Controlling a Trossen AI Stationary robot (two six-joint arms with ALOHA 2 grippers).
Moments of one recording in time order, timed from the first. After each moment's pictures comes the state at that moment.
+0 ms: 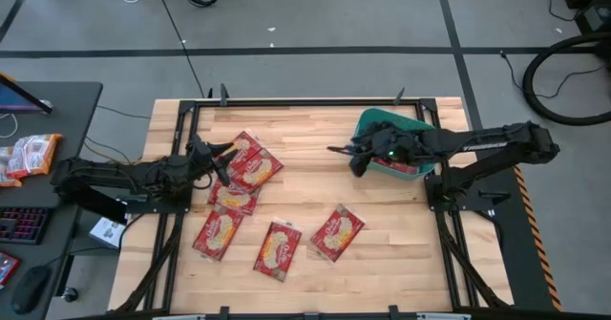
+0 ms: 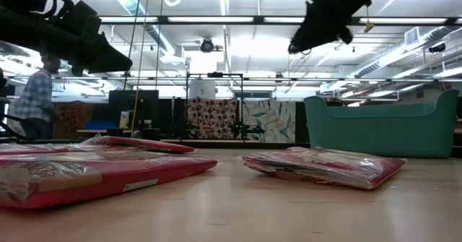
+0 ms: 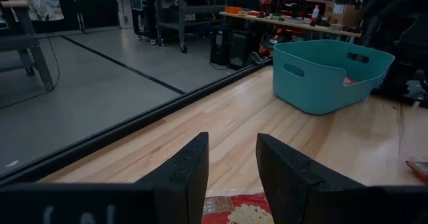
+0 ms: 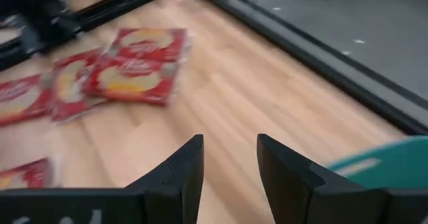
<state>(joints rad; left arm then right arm) -0.02 0.35 0.12 0.08 -0.69 -0.20 -0.01 1.17 0.92 -0.42 0.45 0.47</state>
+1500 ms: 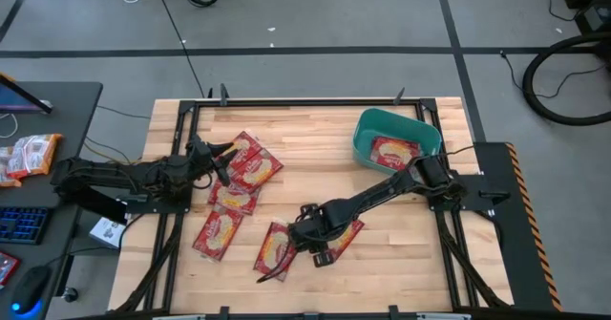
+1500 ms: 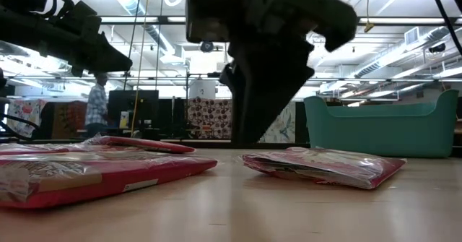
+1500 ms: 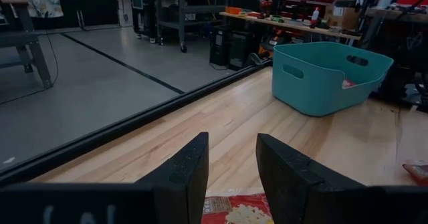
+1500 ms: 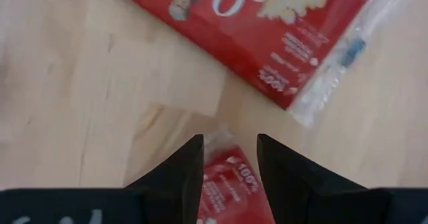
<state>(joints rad) -0.02 0.35 0.12 0.08 -0.69 -0.22 0.32 2.17 1.67 -0.74 -0.01 0.10</state>
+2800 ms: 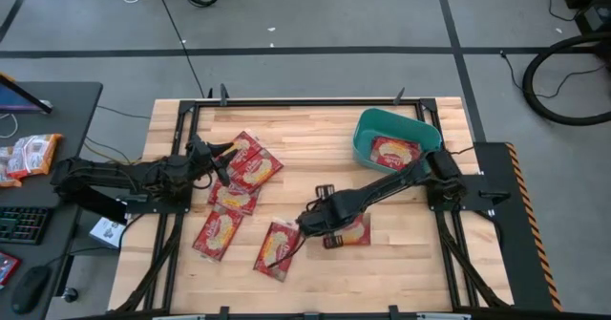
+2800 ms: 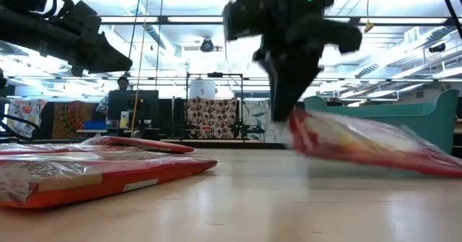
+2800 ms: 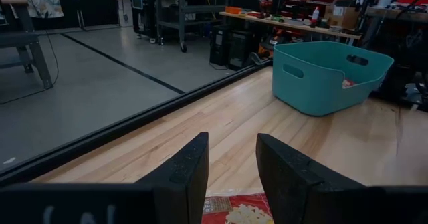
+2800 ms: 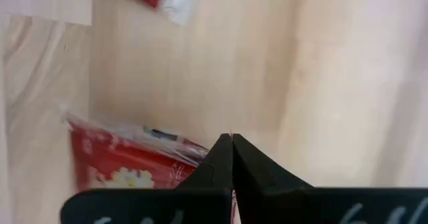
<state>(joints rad) -0.02 0.35 0.12 0.08 -0.69 -0.21 0.31 2.06 1.62 -0.99 0.24 0.17</state>
